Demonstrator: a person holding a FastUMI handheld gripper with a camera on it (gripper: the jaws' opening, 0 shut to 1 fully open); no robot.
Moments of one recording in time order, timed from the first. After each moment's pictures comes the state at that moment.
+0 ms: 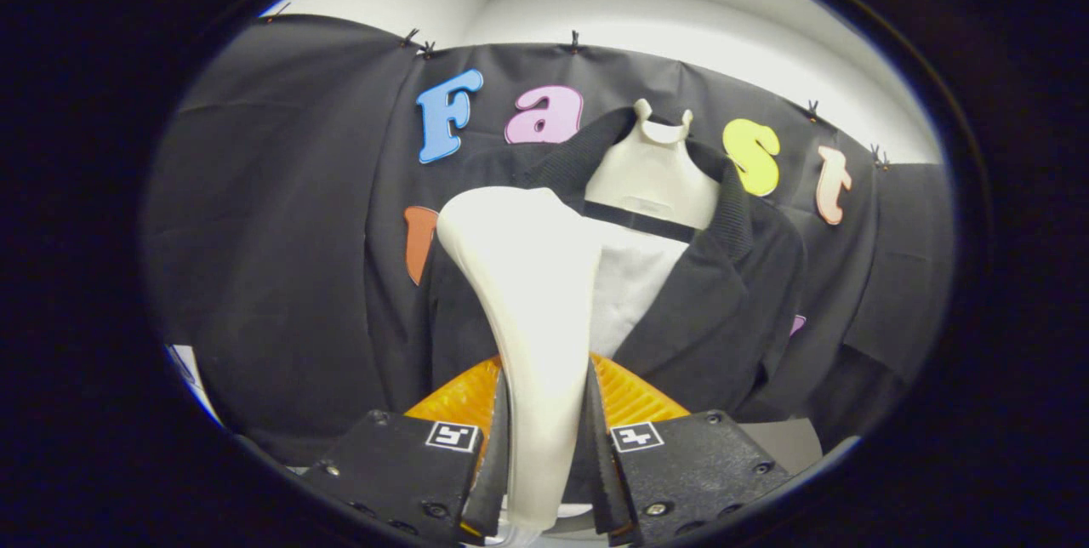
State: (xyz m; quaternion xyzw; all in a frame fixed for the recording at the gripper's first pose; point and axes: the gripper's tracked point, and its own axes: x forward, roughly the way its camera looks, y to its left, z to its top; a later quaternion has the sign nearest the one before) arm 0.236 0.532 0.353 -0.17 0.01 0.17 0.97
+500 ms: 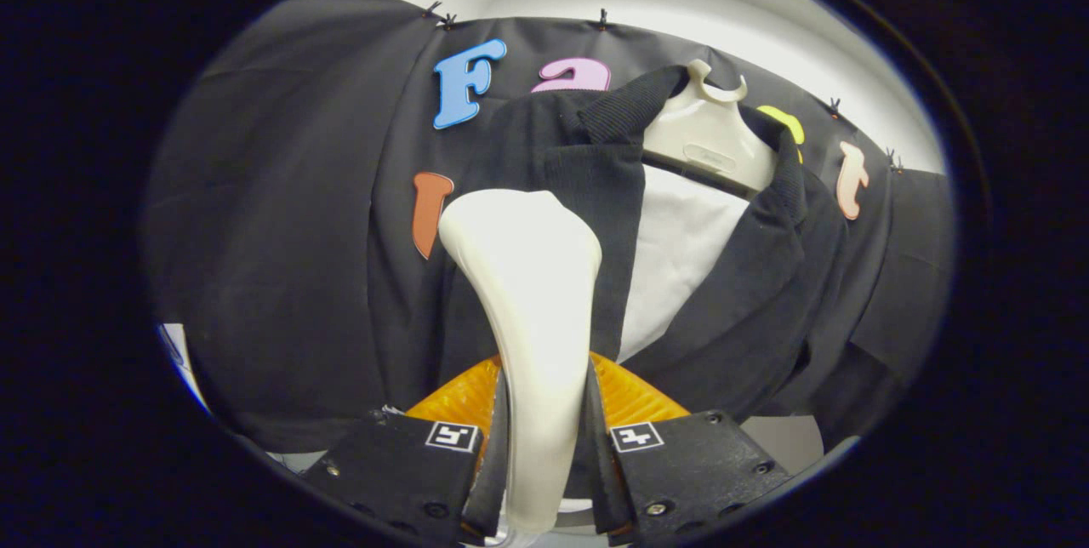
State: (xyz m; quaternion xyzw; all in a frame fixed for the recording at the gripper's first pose) arm 0.254 0.545 0.293 -0.20 0.05 0.17 0.96
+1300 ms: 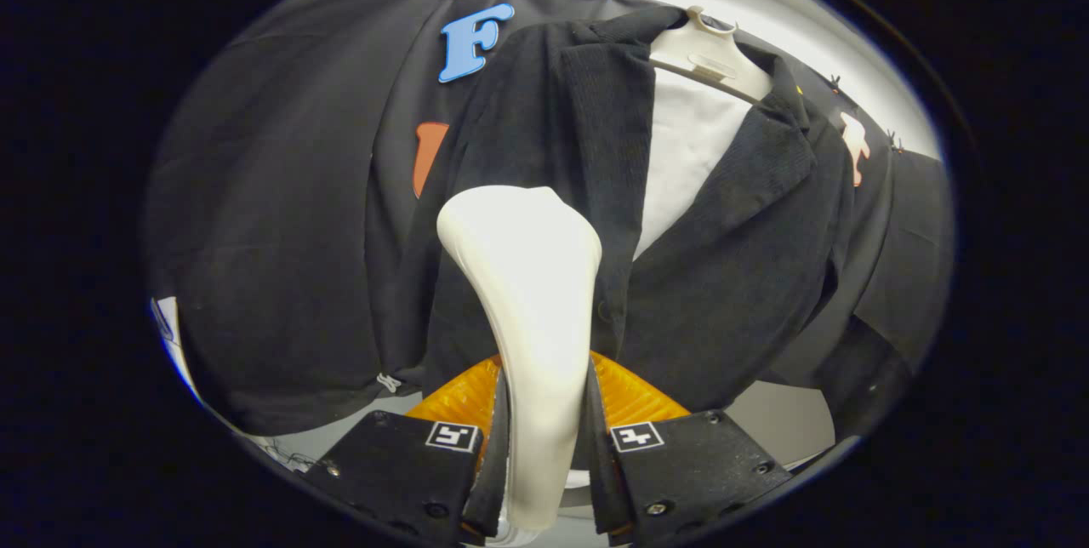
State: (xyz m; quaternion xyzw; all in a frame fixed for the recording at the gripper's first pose) arm 0.249 0.518 0.198 -0.21 0.10 0.16 0.96
